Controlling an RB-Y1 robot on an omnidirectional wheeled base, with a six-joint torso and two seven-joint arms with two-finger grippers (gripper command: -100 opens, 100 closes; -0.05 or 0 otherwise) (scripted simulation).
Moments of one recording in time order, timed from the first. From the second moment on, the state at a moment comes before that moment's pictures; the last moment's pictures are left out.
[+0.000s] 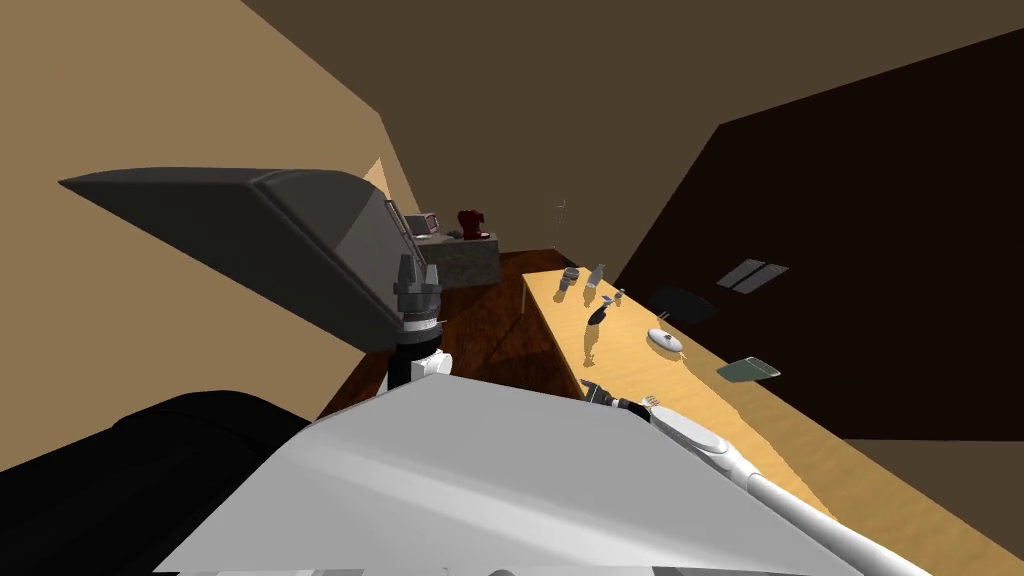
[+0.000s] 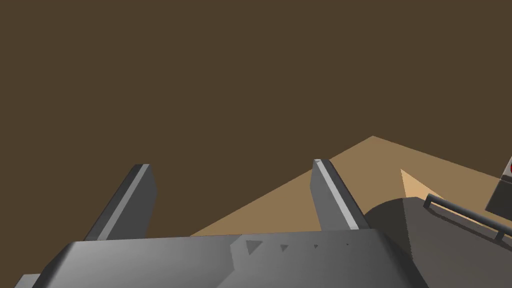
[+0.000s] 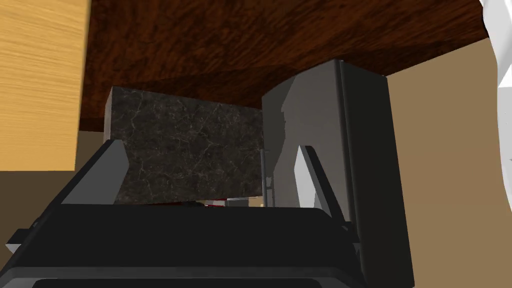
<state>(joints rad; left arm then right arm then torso) 0.51 -0.01 -0.03 -2.38 0.03 -0.54 -0.14 0.12 -1.05 0.84 -1.46 0.75 -0.37 0.27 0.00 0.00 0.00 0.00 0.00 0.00</state>
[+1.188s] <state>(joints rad) 0.51 -0.01 -0.03 -2.38 0.03 -0.54 -0.14 0.03 -1.21 1.11 -1.15 0.99 -0.36 0.36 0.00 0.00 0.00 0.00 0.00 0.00</state>
